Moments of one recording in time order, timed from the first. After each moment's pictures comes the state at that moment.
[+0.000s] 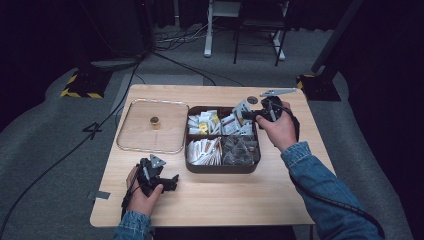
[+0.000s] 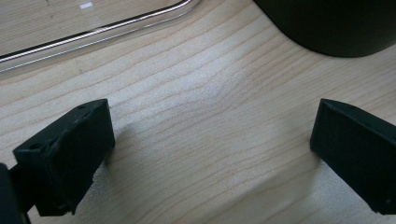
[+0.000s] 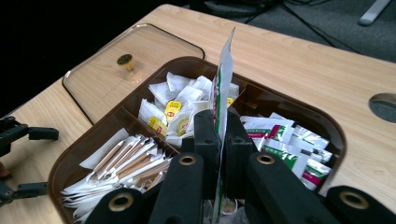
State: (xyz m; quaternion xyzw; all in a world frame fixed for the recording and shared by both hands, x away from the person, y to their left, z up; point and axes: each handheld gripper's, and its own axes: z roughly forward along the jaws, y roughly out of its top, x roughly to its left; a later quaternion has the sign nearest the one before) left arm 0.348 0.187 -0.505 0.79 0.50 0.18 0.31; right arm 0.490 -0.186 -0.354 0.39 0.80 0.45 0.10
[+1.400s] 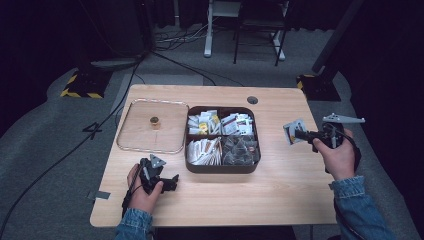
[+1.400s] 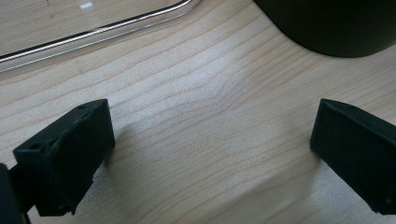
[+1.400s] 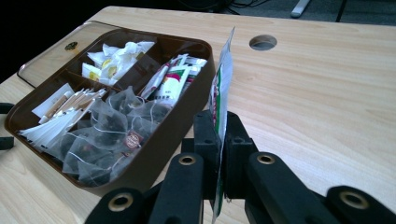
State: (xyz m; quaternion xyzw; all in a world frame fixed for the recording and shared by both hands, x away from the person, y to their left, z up) left arm 0.348 0.187 -0.505 0.79 0.50 0.18 0.31; right arm 0.421 -0.340 -0.375 0.46 0.75 0.45 0.14
